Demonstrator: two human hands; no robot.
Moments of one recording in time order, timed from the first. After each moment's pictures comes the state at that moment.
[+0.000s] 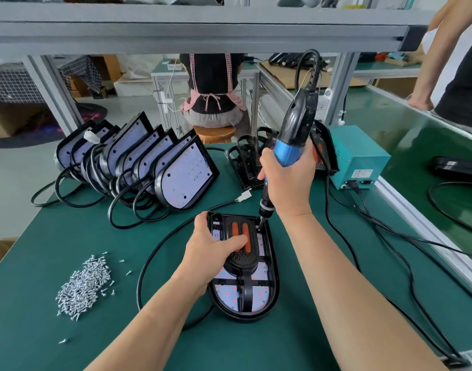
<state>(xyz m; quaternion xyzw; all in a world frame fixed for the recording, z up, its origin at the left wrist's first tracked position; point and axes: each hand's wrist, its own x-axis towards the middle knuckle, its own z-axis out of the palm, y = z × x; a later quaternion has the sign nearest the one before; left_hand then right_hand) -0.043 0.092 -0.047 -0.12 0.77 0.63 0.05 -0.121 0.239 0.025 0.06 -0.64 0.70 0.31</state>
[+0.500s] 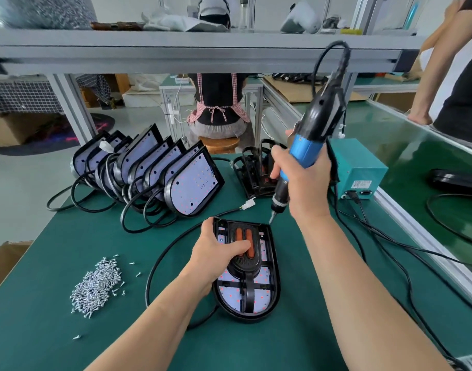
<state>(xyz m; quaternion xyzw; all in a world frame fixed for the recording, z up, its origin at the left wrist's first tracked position) -0.041 0.092 -0.038 -0.11 0.75 0.64 0.07 -0.107 0.255 0.049 0.11 -0.60 0.74 0.28</state>
